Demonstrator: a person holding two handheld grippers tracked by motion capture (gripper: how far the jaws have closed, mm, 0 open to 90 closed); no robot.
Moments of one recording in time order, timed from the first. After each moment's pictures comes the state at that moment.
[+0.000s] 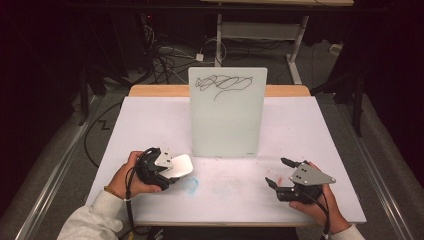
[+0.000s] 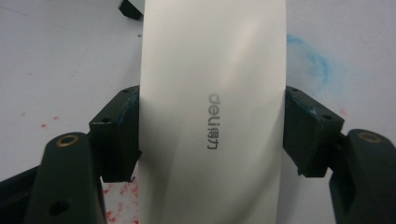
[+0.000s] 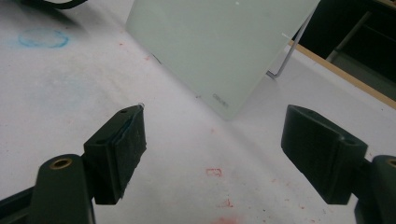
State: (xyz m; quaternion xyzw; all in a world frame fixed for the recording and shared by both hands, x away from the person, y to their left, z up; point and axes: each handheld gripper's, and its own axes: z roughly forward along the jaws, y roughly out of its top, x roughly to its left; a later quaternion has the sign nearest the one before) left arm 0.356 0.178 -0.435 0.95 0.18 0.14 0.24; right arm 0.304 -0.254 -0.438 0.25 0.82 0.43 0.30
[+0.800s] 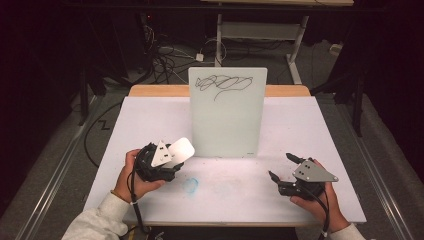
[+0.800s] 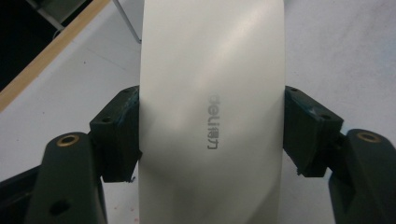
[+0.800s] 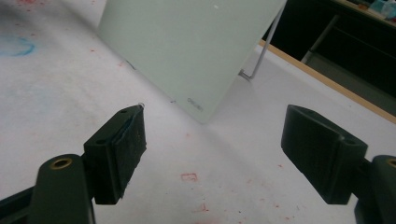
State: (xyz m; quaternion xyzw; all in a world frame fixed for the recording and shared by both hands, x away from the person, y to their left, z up) left arm 0.343 0.172 -0.420 0.88 0.24 0.26 0.32; right arm 0.309 -0.258 -0.436 0.28 0.80 0.42 0.33
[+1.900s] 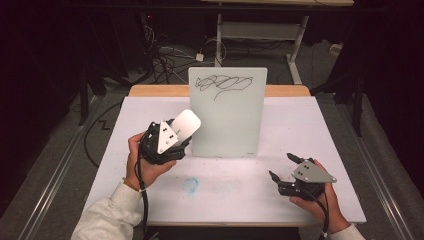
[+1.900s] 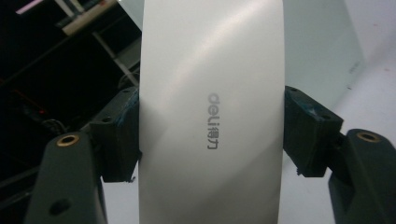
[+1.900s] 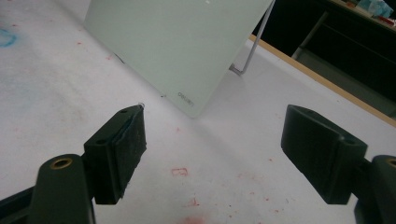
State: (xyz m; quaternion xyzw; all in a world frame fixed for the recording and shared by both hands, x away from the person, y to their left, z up) left arm 0.353 0.143 -0.368 0.80 0.27 0.37 0.38; right arm 0.309 -0.257 -0.438 0.28 0.80 0.41 0.35
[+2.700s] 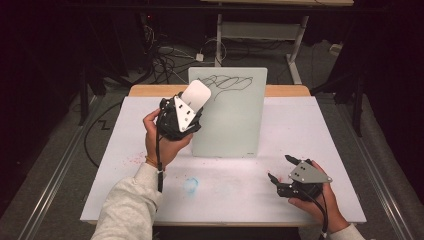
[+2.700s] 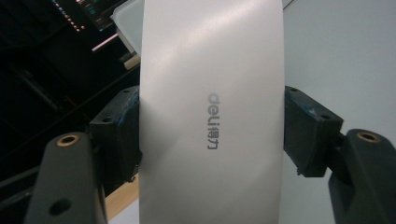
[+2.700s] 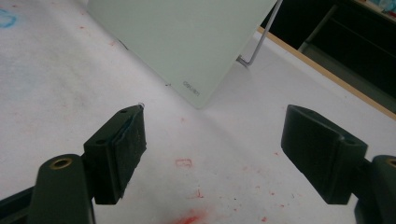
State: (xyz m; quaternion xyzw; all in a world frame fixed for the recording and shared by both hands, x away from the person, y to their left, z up) left arm 0.392 0.104 -0.341 0.74 0.29 0.46 0.39; right arm 0.310 -0.255 -0.443 0.27 0.81 0.39 0.34
